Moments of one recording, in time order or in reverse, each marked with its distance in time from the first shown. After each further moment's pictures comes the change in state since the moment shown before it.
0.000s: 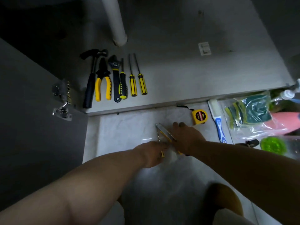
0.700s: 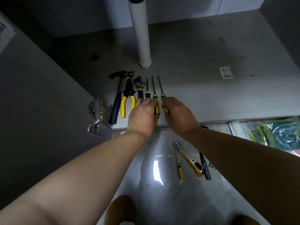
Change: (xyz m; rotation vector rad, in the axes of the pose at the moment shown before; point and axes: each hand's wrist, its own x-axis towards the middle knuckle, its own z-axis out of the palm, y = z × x) left_hand -0.028 -0.049 -0.145 0.050 0.956 -0.227; right_hand 0.069 -0.082 -0.101 0.347 0.514 -0.334
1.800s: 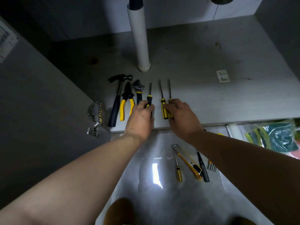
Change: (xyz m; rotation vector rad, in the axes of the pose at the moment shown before) left_hand -0.004 -0.006 -0.003 -0.041 -0.053 -0.025; right_hand -0.008 0.009 -0.007 -0.114 -0.034 0.081
